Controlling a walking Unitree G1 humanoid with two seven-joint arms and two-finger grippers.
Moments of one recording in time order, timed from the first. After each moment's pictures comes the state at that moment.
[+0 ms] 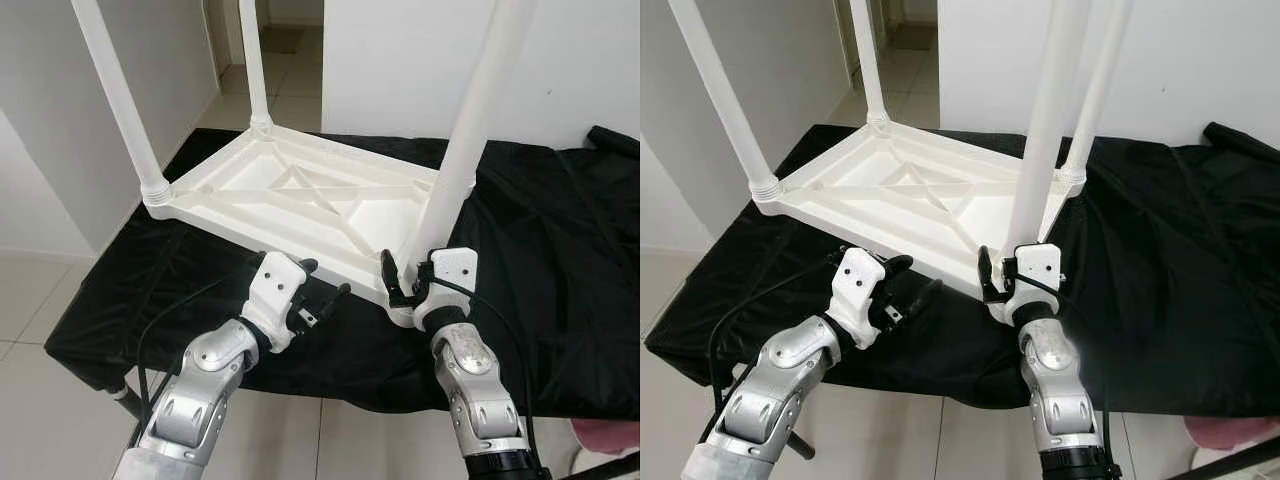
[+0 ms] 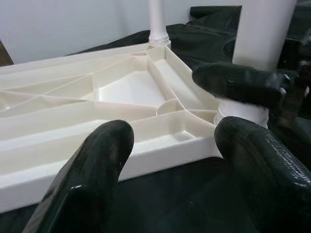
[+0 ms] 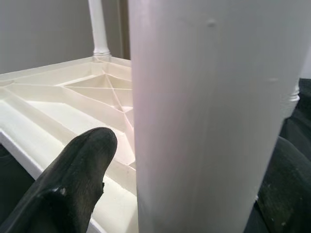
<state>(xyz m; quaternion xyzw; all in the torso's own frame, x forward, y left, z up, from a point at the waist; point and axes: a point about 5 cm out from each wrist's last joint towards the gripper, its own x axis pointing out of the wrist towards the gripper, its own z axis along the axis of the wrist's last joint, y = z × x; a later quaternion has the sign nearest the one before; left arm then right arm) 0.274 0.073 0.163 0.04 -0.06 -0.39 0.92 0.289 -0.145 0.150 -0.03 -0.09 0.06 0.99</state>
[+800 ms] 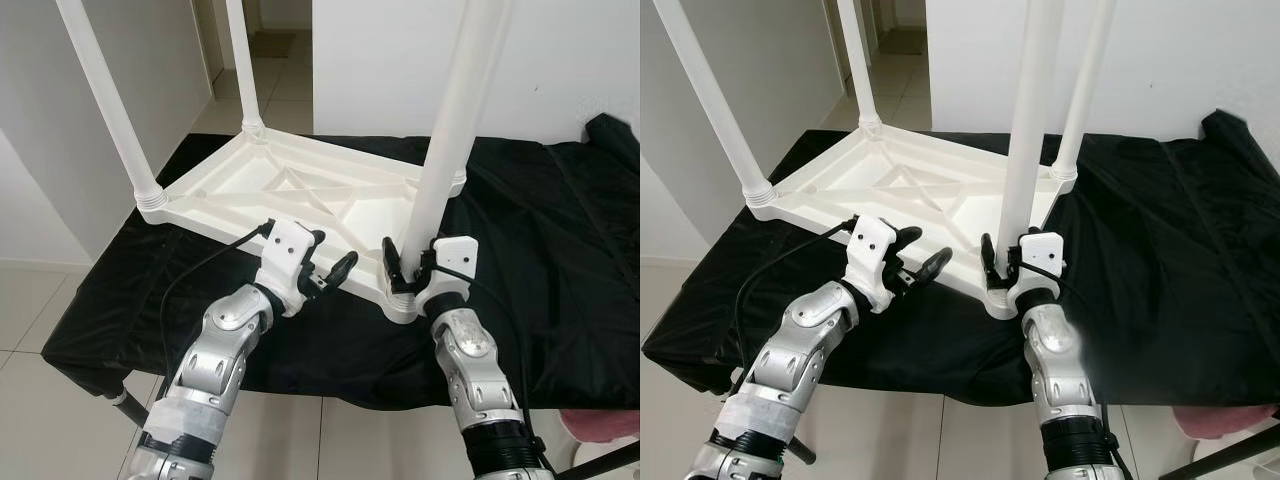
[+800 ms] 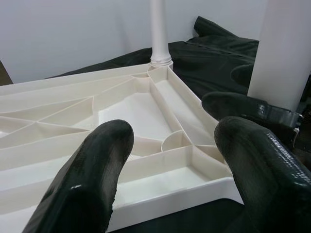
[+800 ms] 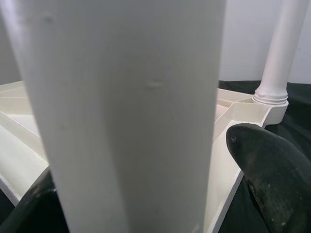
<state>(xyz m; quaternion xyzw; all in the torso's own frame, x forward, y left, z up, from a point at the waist) 0.305 0.063 0.174 0.03 -0.08 -0.38 0.92 0.310 -0.149 0.148 -0.02 -0.11 0.06 0.99</state>
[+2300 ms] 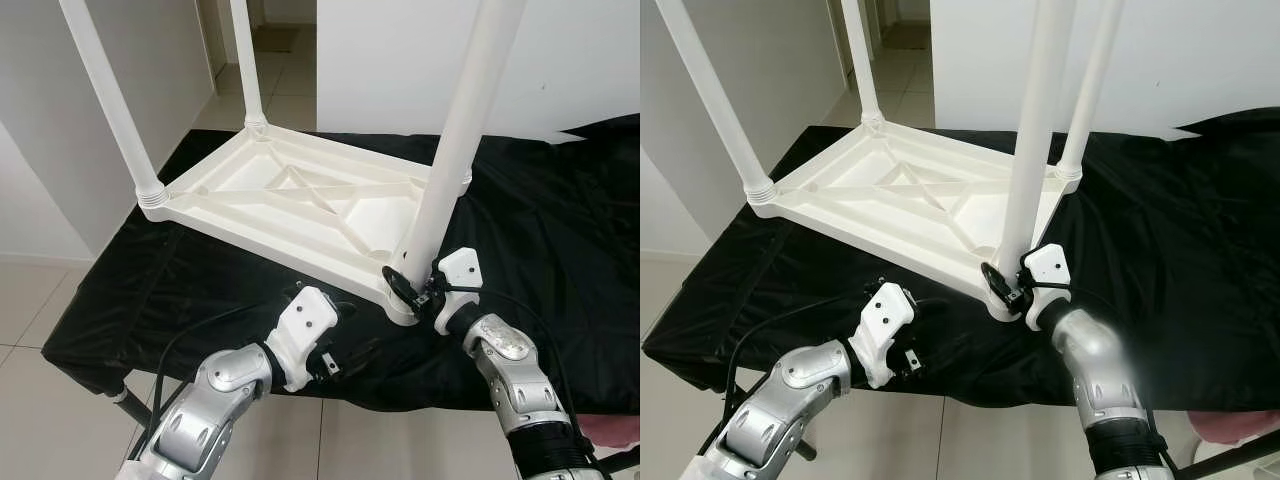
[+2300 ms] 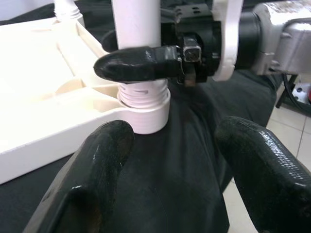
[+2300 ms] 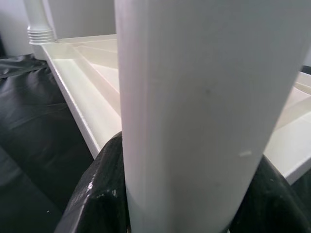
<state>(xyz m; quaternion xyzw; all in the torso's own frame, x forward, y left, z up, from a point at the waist) 0.238 0.050 0.148 0.05 -0.01 -0.53 0.85 0.300 -0.170 0.138 -0.07 -0.05 0.24 0.97</state>
